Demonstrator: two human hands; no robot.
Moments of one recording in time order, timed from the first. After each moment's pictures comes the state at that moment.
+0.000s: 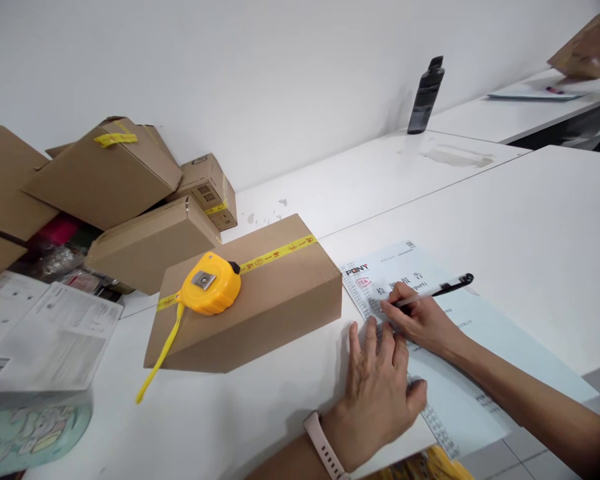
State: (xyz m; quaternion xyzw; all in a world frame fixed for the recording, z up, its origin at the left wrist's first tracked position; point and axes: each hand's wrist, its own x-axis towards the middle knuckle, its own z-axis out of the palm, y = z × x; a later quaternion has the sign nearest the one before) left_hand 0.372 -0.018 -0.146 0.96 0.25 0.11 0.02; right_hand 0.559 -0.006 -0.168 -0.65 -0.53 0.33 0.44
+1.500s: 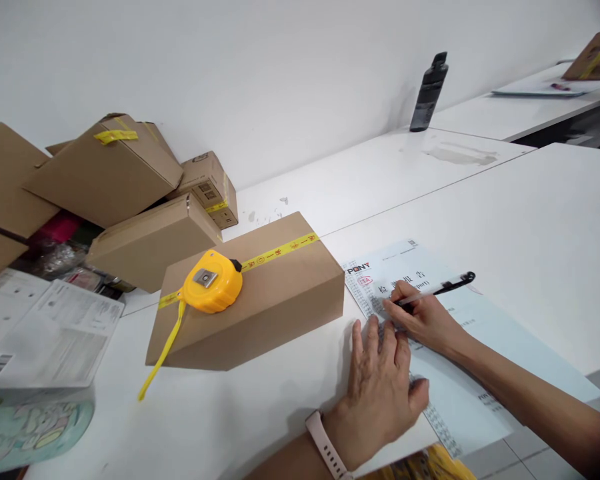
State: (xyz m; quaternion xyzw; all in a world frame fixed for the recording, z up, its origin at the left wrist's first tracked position) left_hand 0.370 -0.019 -0.142 0.96 0.25 0.10 0.00; right_hand 0.556 -0.005 -0.159 -0.66 -0.53 0.31 0.43
